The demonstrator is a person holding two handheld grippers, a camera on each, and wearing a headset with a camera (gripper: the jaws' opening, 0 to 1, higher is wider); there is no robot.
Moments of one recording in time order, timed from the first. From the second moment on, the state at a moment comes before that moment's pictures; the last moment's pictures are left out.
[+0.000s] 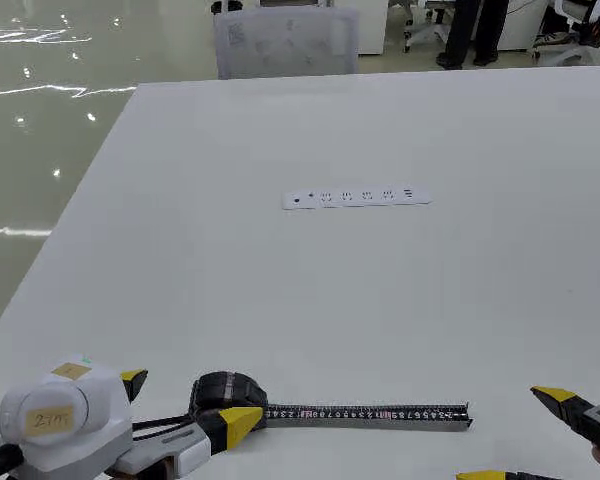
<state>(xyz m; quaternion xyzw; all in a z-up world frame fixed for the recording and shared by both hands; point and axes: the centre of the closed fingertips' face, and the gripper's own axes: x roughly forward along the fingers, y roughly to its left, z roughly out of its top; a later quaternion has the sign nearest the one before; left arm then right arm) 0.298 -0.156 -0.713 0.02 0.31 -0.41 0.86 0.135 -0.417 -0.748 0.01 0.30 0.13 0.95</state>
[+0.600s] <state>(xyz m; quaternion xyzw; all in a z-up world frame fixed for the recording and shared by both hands) 0.303 -0.167 -0.737 0.00 0.33 -0.35 0.88 0.150 -0.415 -0.743 0.00 0.29 0.16 0.94</state>
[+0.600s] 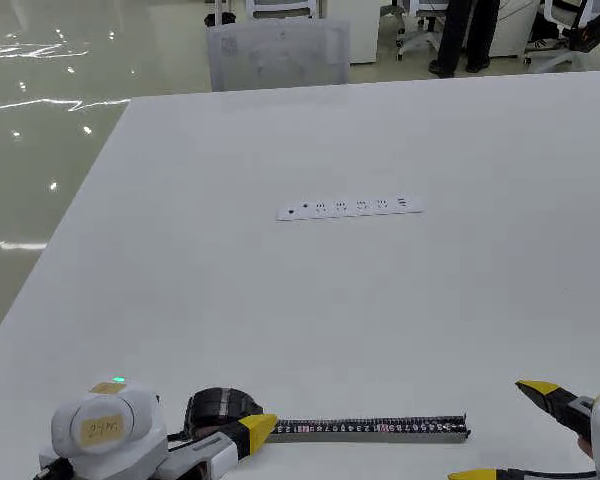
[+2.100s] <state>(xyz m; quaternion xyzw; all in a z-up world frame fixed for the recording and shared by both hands) 0.307 -0.175 -0.781 -0.02 0.33 -0.30 0.89 0.165 -0.423 -0.771 0.01 0.29 0.18 0.94</state>
